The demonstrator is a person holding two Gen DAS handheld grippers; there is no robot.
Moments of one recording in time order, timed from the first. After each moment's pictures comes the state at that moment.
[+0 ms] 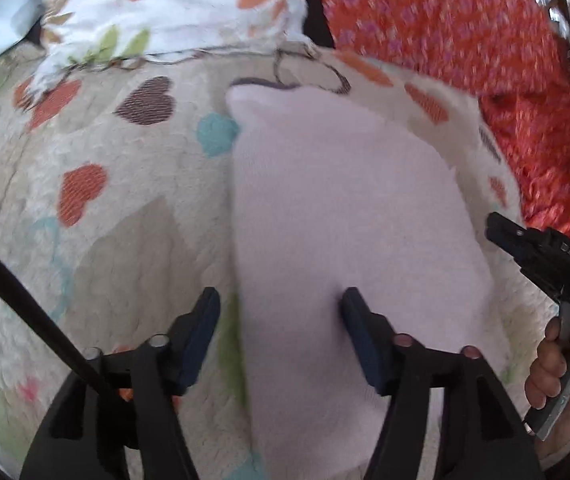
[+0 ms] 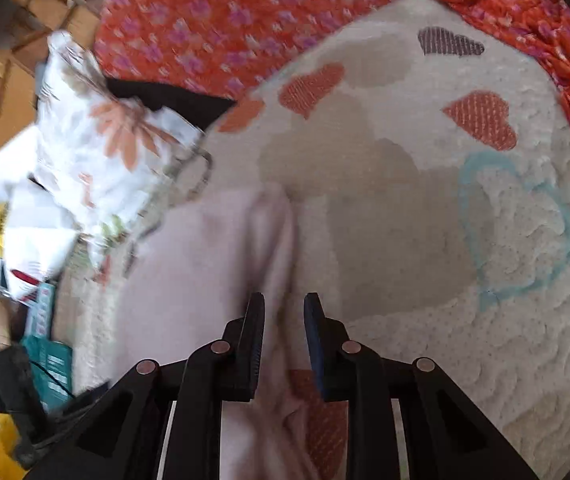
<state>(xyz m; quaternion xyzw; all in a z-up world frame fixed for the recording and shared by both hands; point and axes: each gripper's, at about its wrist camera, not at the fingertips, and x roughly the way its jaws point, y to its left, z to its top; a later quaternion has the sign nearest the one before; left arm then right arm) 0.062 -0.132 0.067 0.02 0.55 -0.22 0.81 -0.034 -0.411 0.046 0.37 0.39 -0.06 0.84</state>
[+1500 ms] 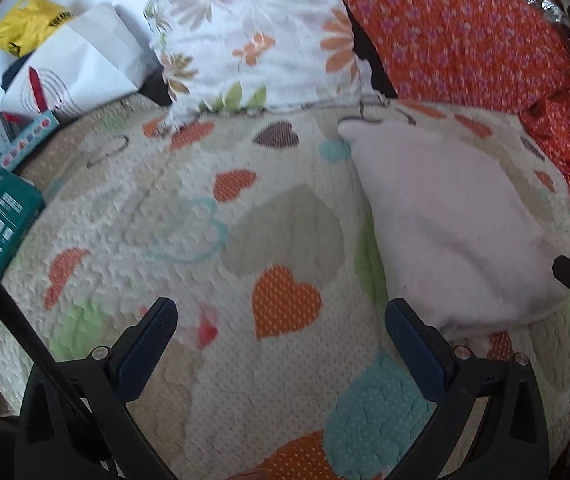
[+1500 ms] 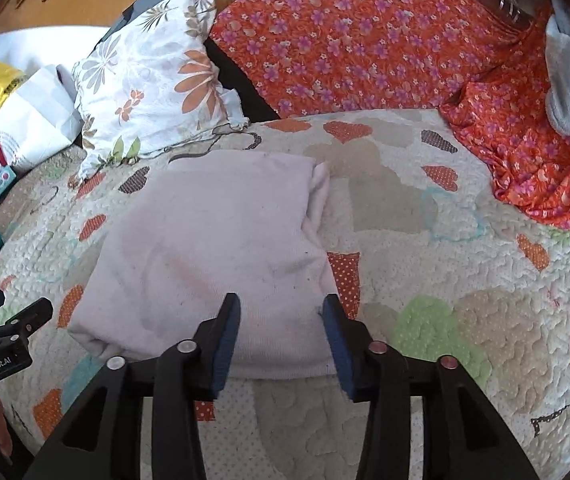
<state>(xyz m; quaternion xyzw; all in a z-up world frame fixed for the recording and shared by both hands) -0.040 -0.058 0.074 0.10 0.41 -0.10 0.90 -0.131 -0.264 0.072 0.11 0.37 -0.14 0.91</state>
